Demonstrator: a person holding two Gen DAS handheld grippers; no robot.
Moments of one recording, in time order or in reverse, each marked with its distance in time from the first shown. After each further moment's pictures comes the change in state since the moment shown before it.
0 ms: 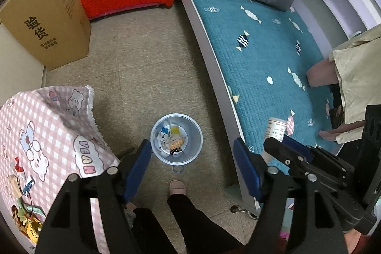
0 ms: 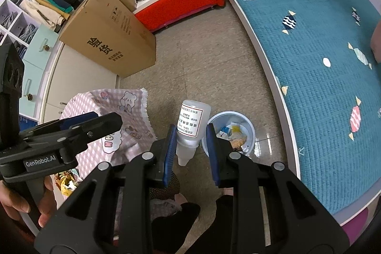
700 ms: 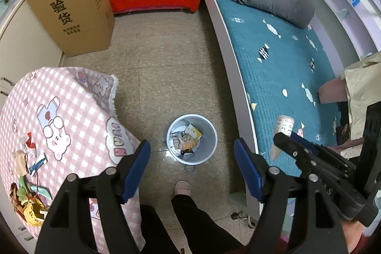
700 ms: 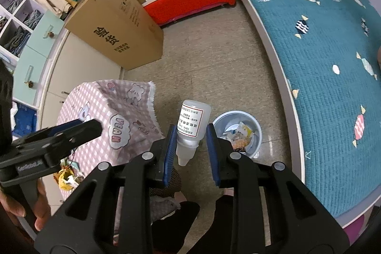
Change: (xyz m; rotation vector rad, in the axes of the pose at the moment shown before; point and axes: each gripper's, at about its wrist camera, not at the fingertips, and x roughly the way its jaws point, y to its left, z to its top) left arm -0.029 0.060 -0.031 -0.120 -0.047 0.049; right arm 0.016 0.038 -0.004 -0.061 0.012 -0.013
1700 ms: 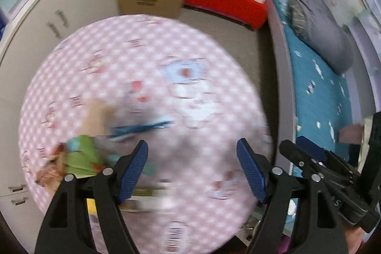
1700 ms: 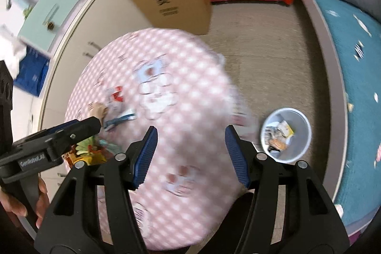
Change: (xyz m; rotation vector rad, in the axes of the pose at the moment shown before) left arm -0.055 0.279 -0.087 -0.321 -0.043 0.084; right arm 0.094 0.256 -0.062 -0.269 0.119 0.071
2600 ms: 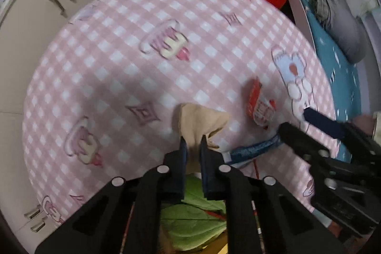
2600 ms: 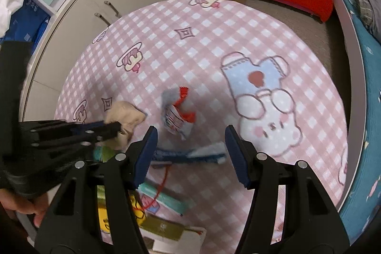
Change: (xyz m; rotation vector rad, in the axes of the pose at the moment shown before) left arm 0.076 0.150 0.038 0.019 0.129 0.004; right arm 0.132 0.151 0.029 -0.194 0.102 -0.045
